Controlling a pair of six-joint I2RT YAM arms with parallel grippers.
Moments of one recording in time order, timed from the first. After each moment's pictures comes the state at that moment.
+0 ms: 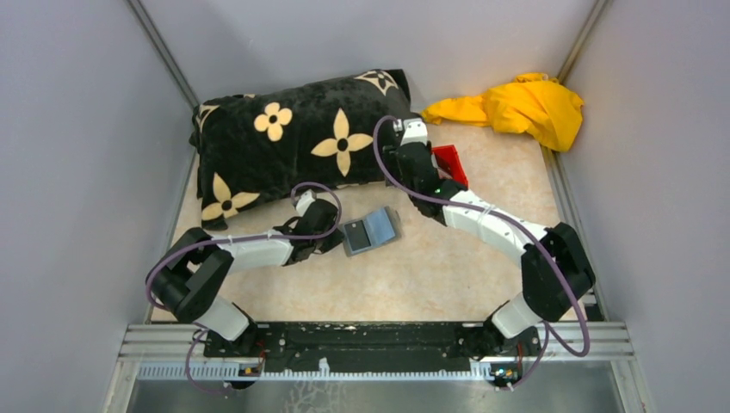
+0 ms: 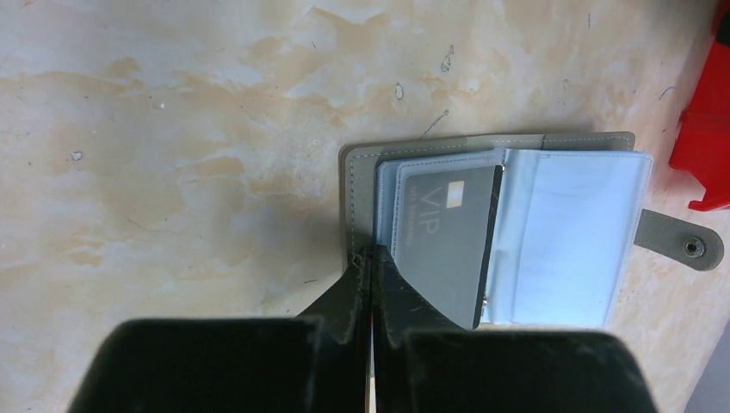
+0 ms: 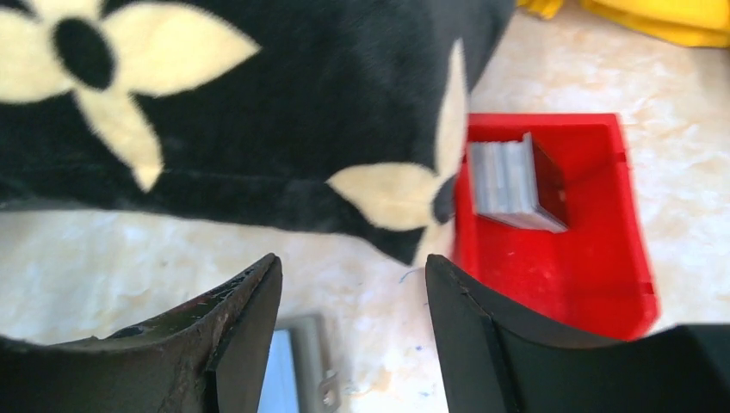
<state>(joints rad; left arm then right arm) -0.71 1.56 0.63 0.06 -0.26 -1.11 0.68 1.51 1.07 -0.02 0.43 0.23</state>
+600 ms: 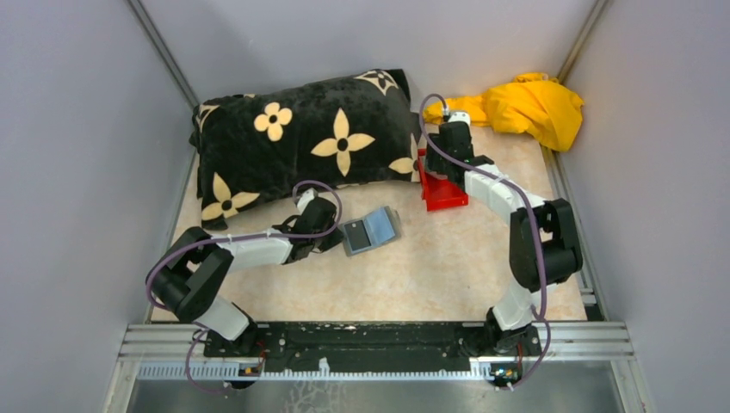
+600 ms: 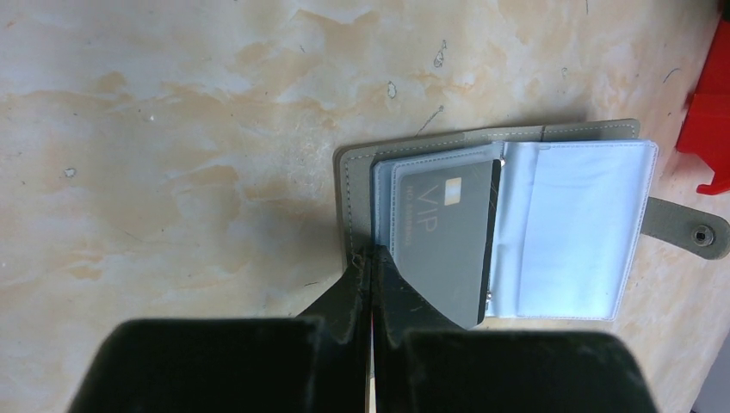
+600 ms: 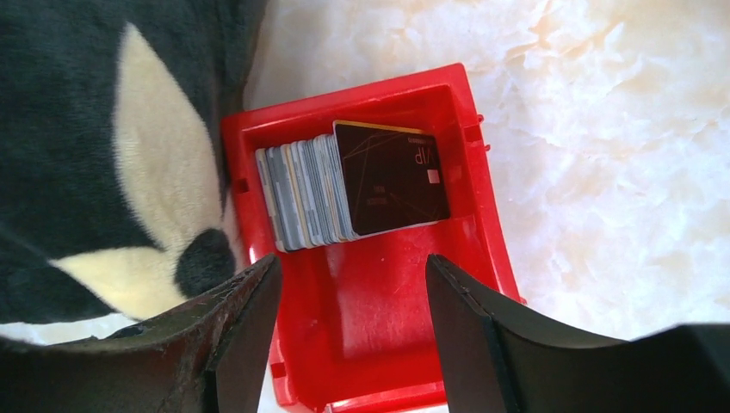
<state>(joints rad) -0.69 1.57 0.63 0.07 -0.22 -1.05 0.32 1.66 1.18 -0.16 0.26 0.26</state>
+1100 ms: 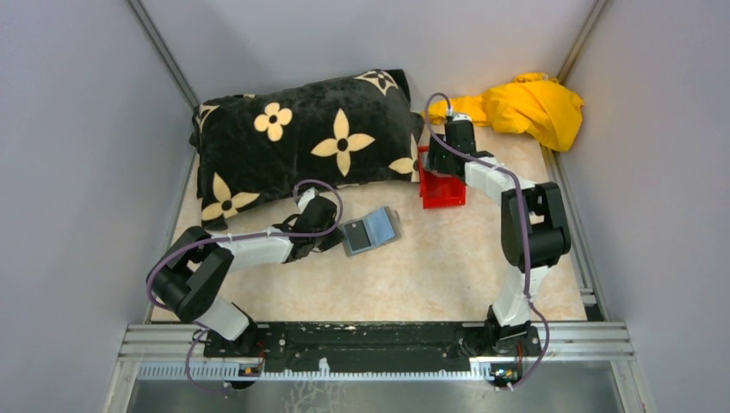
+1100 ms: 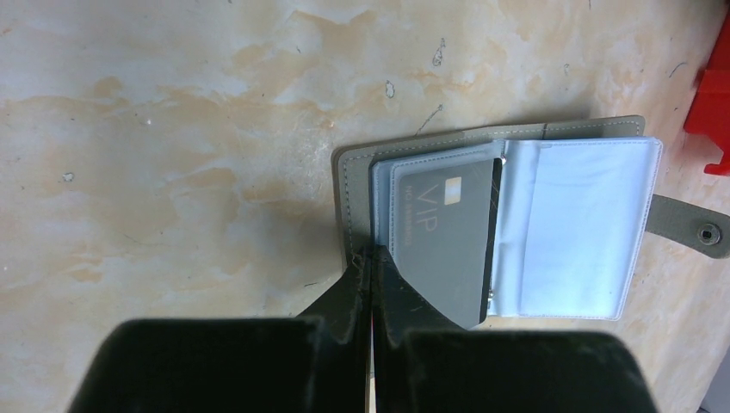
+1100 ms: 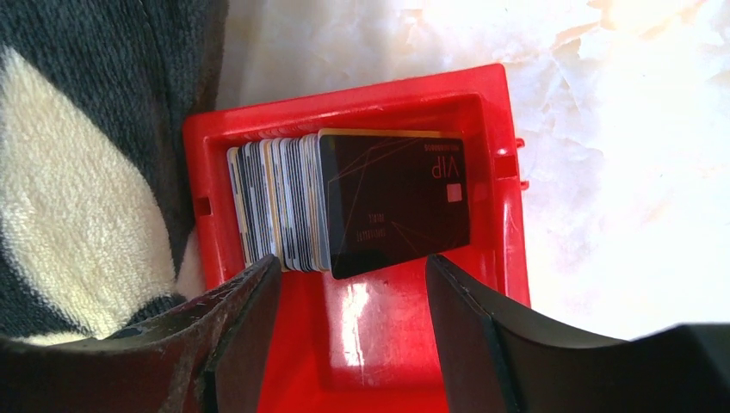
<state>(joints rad) -0.69 1.57 0.64 0.05 -0.21 -1.04 0.24 1.83 1.25 -0.14 0.09 0.29</state>
